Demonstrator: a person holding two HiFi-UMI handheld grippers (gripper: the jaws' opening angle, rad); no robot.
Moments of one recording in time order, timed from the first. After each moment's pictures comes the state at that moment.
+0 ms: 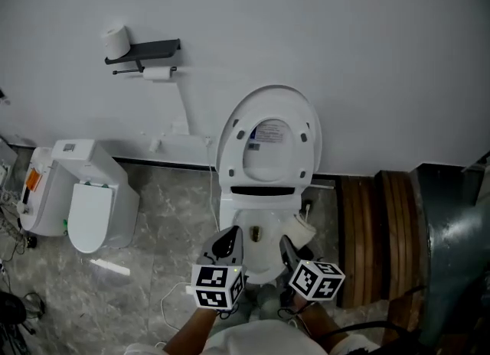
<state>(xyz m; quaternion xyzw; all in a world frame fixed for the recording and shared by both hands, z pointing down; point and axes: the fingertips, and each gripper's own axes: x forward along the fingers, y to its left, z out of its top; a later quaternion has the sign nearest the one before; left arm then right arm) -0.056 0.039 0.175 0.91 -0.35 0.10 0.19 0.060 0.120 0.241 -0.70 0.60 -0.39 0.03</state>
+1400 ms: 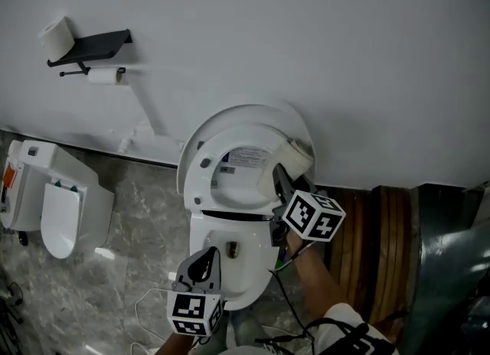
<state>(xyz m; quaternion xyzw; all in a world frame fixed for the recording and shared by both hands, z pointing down) 0.038 -0.052 0.241 0.89 -0.38 0.15 0.20 0.252 -0.162 0.235 -0.69 0.65 -0.31 0.05</state>
